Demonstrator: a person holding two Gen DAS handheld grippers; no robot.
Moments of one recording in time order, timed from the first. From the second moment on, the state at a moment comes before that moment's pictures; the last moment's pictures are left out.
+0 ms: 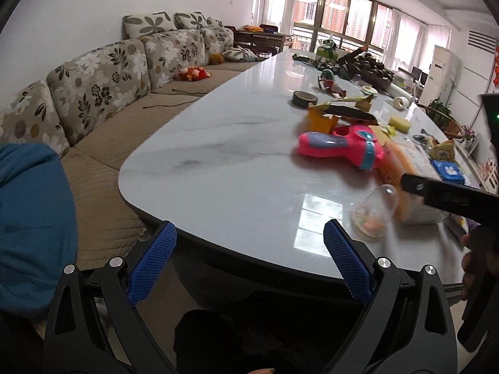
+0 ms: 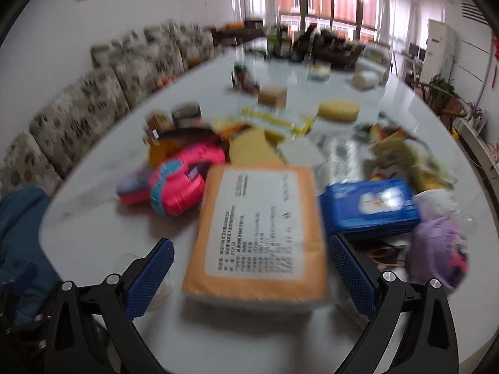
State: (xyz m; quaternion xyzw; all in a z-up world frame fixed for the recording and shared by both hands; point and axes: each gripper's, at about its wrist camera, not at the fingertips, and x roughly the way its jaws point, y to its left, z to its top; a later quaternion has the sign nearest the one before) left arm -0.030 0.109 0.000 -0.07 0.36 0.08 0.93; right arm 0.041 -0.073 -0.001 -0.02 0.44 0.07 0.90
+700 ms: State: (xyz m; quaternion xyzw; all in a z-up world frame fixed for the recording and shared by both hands) left arm 0.017 0.020 -0.011 0.00 0.35 -0.05 0.94; right arm -0.073 -0.181 0.067 0.10 0.28 0.17 0.94
